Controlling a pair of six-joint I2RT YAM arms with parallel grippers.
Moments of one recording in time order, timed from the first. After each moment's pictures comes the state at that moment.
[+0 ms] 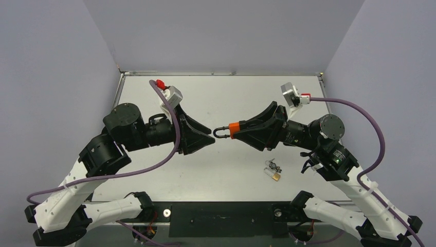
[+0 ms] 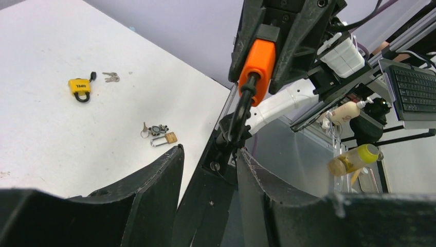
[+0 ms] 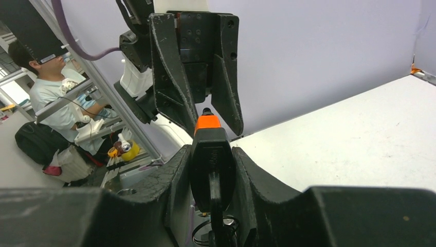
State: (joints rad) left arm -0.93 0.96 1.47 -0.60 0.34 -0.44; right arm 0.78 0.84 1.16 -0.05 -0.59 0.54
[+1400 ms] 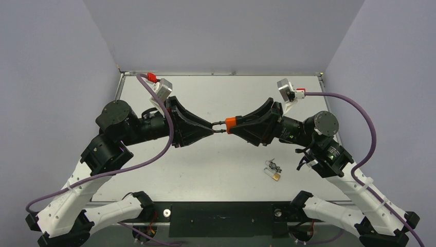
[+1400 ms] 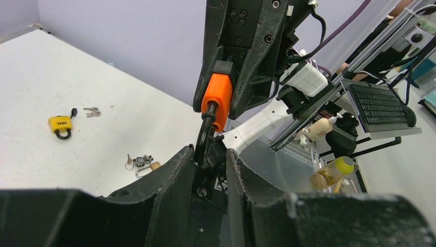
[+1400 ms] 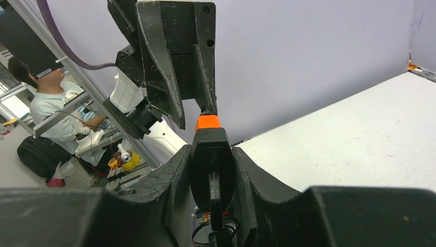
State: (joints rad) left arm -0.80 0.94 1.41 -0.38 0.52 -0.52; right arm 0.78 0.88 1.16 -0.01 -0.55 0.58
